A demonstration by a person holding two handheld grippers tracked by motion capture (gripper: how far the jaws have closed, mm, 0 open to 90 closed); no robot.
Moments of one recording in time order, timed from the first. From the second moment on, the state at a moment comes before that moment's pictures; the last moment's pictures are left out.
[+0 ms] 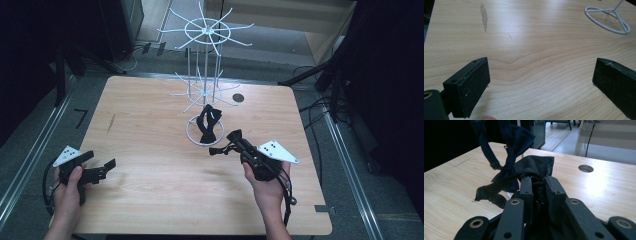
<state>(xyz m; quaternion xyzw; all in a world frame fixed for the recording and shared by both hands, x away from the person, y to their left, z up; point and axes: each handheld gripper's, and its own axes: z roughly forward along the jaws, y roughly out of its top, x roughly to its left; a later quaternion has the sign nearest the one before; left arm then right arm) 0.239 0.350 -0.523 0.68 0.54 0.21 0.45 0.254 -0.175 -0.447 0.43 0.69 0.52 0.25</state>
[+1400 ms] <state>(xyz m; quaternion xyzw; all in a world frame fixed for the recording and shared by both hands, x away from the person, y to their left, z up) 0.239 0.351 -0.523 0.68 0.54 0.21 0.45 0.275 -0.188 -0.407 0.44 0.65 0.54 0.29</state>
